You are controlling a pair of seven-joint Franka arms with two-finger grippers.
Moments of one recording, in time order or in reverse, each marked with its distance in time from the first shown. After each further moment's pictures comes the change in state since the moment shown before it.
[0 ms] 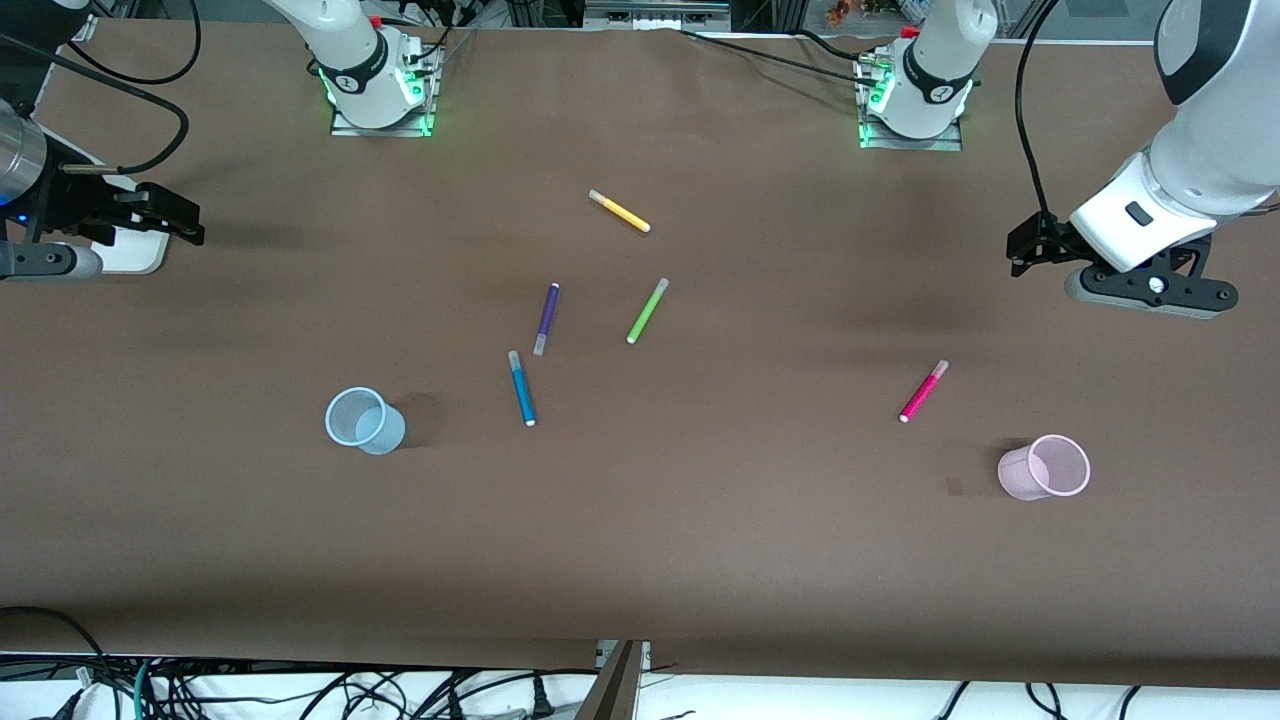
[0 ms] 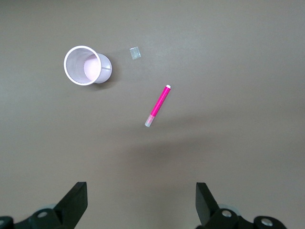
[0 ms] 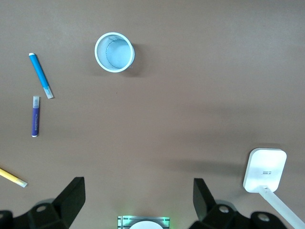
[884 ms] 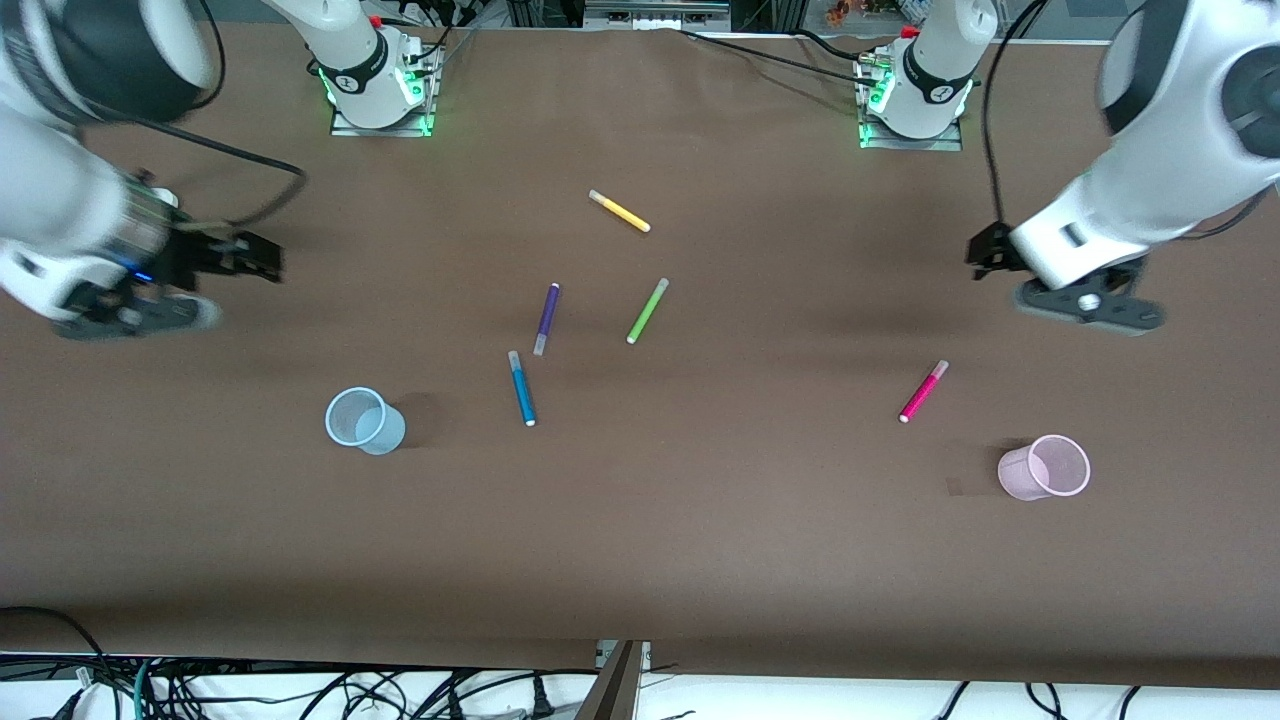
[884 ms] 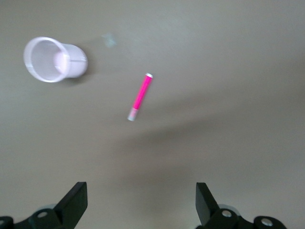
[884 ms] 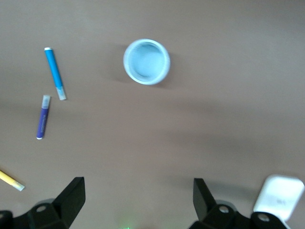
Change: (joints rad) left arm -0.014 0.081 -0.076 -0.021 -0.001 -0.004 0.000; right arm 0.119 0.155 0.038 0.006 -0.001 0.118 0.001
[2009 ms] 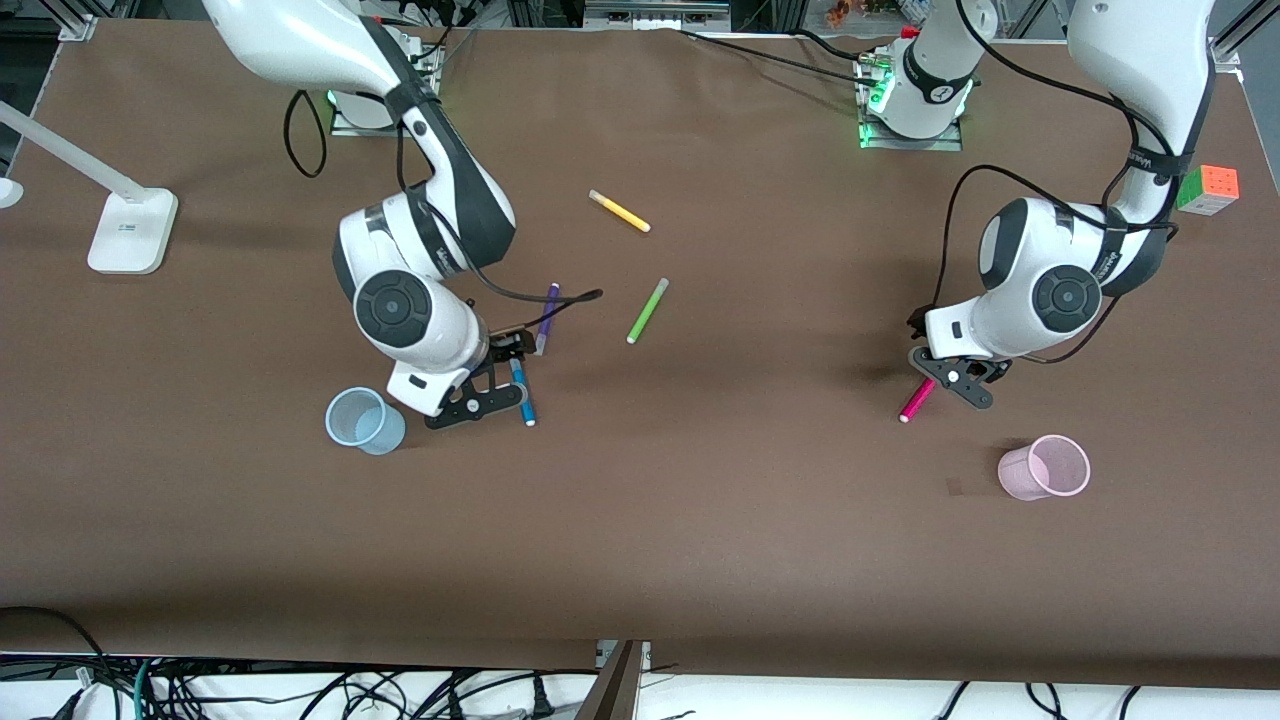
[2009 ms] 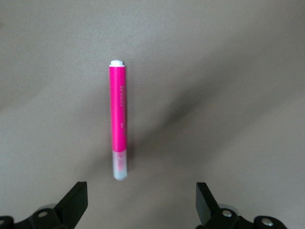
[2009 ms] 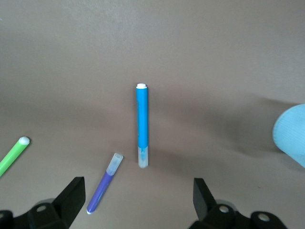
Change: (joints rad) left arm 0.174 0.244 -0.036 -0.433 0.008 0.705 0.508; right arm 0.254 0.366 0.005 0.005 0.113 0.397 0.107
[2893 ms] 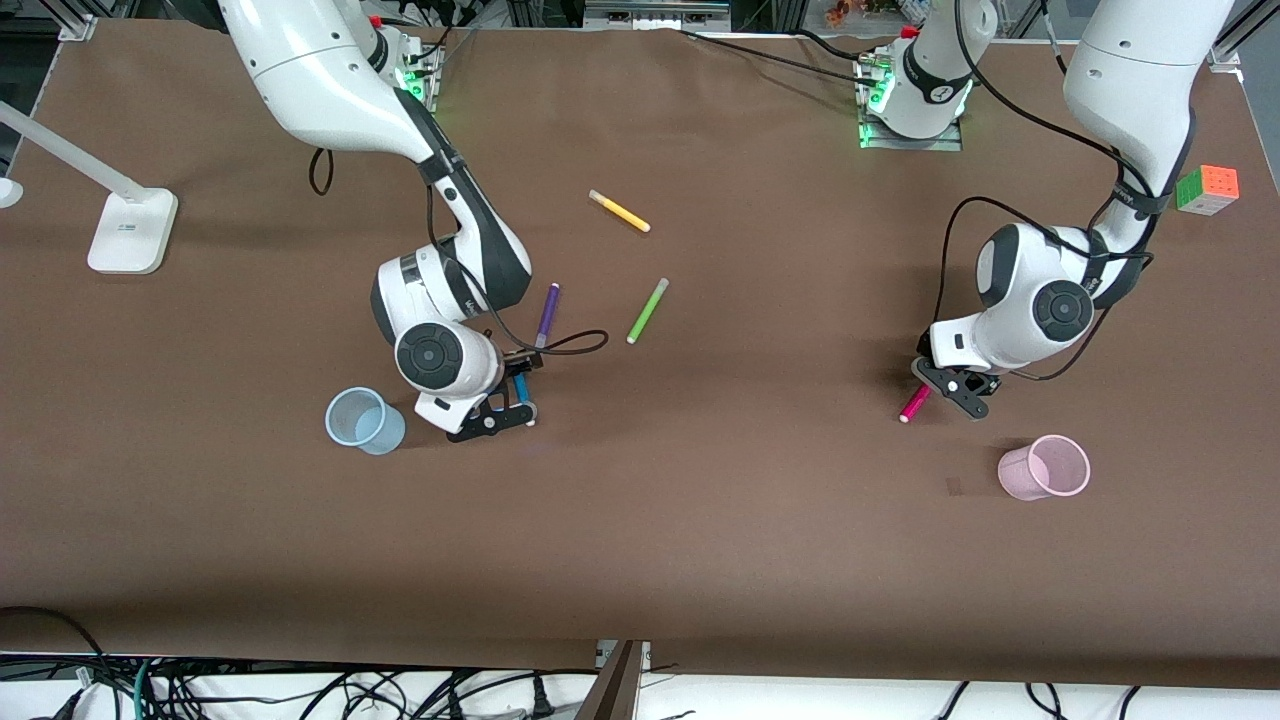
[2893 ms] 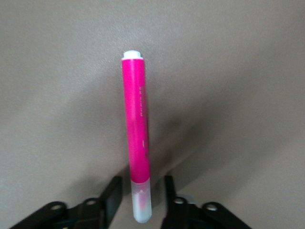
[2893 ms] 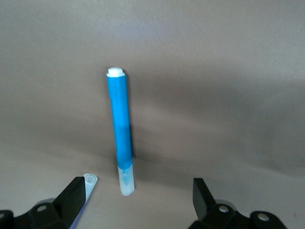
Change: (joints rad) left arm 0.052 0.114 -0.009 -0.008 0.000 0.179 0.082; right arm -0.002 0.135 -0.005 -0.020 0.009 0.057 -0.001
